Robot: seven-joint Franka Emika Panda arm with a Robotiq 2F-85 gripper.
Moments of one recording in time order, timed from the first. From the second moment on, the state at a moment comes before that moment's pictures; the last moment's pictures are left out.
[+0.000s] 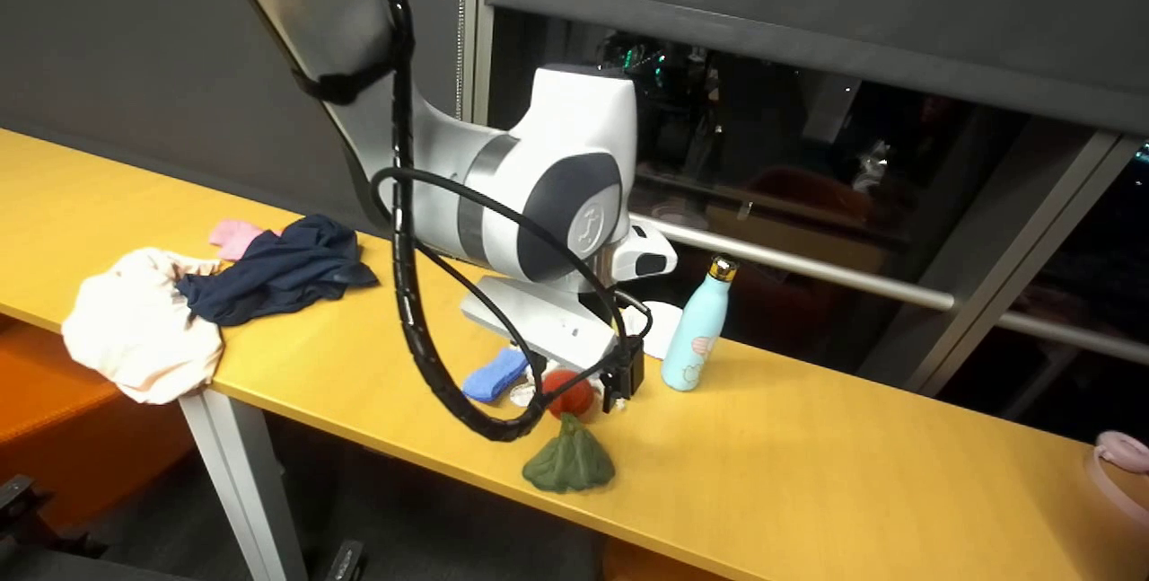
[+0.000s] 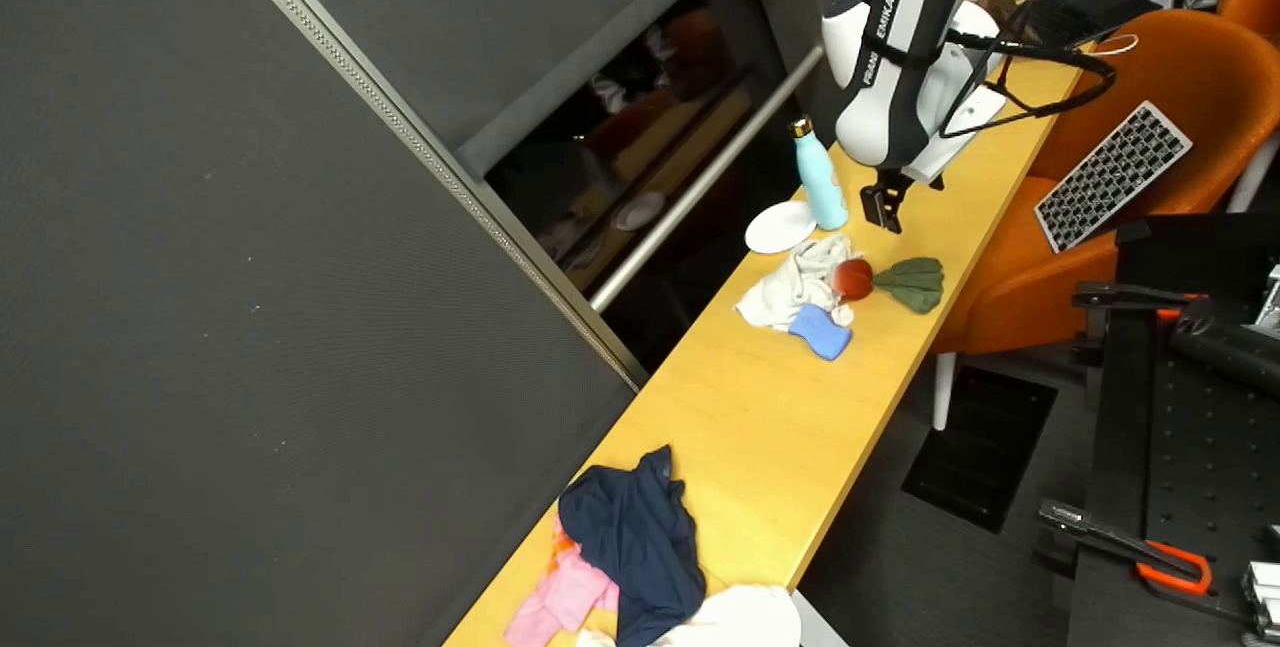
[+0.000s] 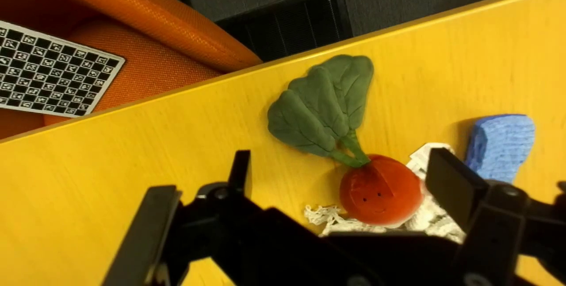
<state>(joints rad) -0.19 0.69 -0.21 -1.93 0.02 2.69 0.03</state>
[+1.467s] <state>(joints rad) -0.26 1.14 -0.12 -1.51 0.14 2.98 0.14</state>
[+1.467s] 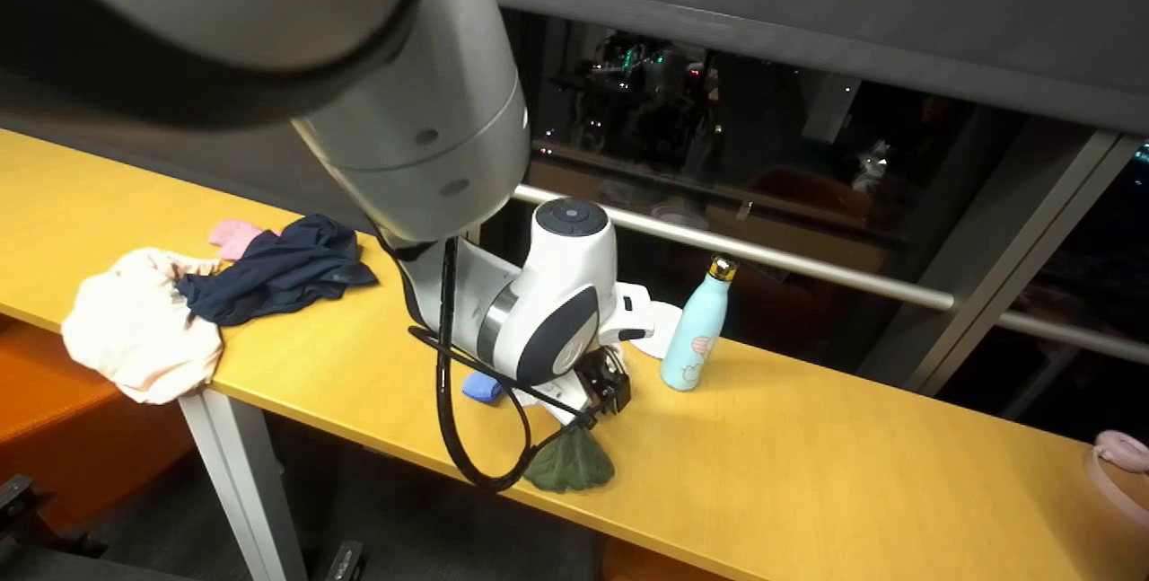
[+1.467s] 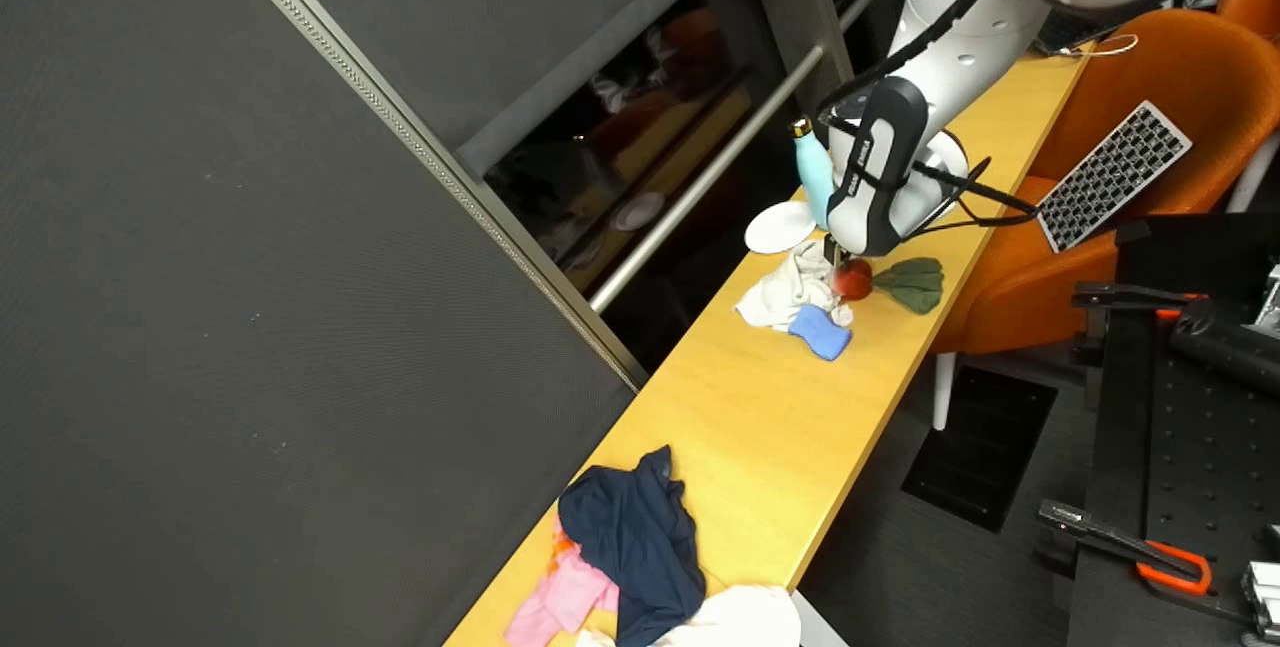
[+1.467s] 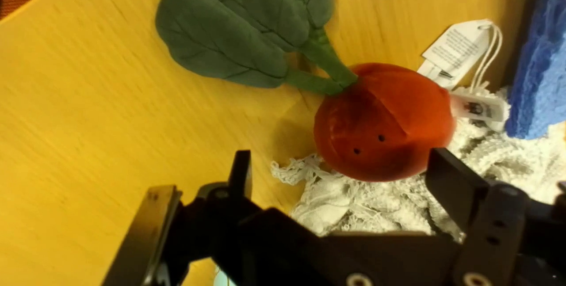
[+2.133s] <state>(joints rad) -0.27 1.31 -0.12 -1.28 0.14 3.01 0.16</state>
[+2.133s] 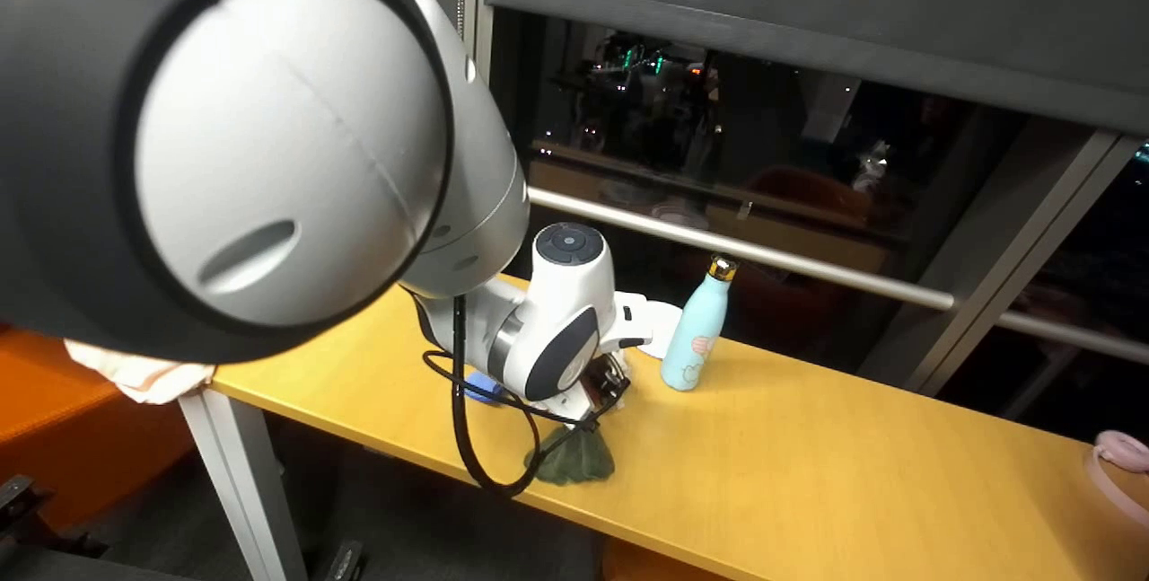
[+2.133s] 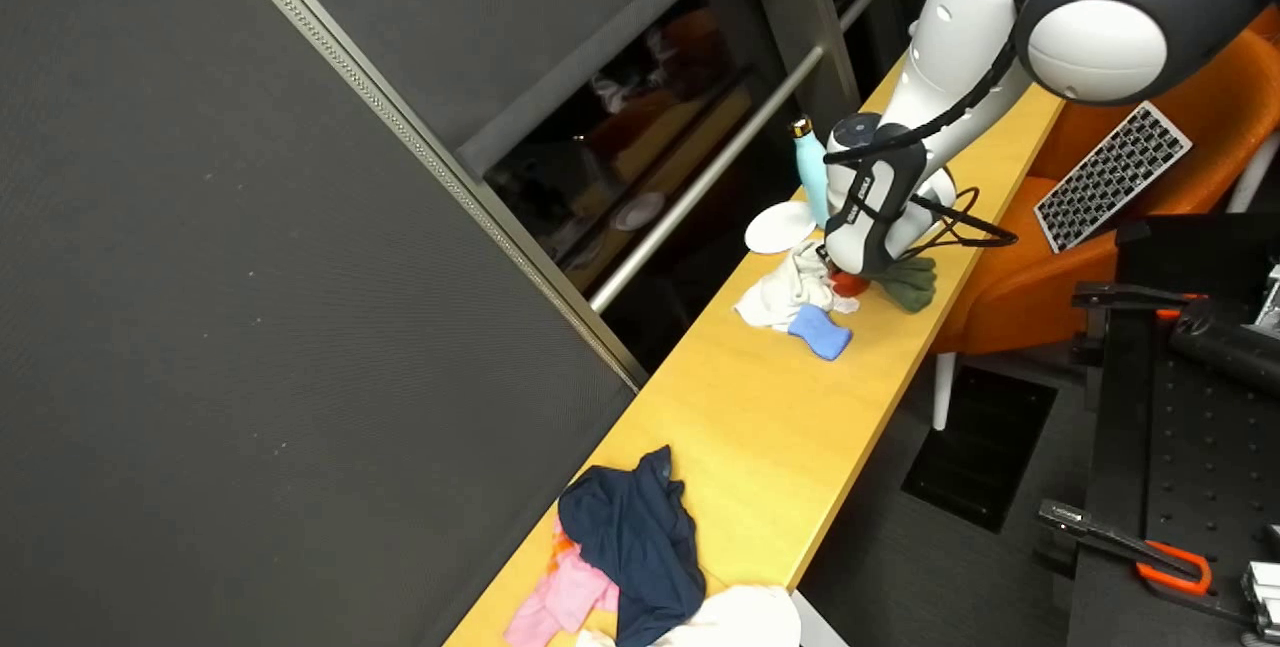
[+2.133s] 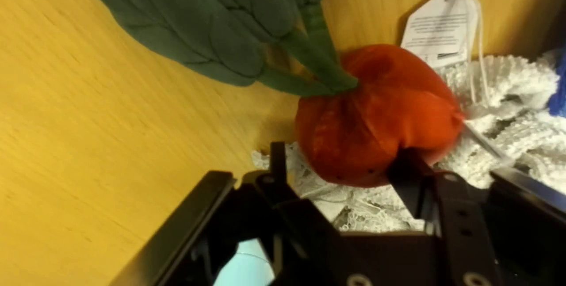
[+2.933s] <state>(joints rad) -0.28 1.35 -0.12 -1.21 0.15 2.98 0.21</state>
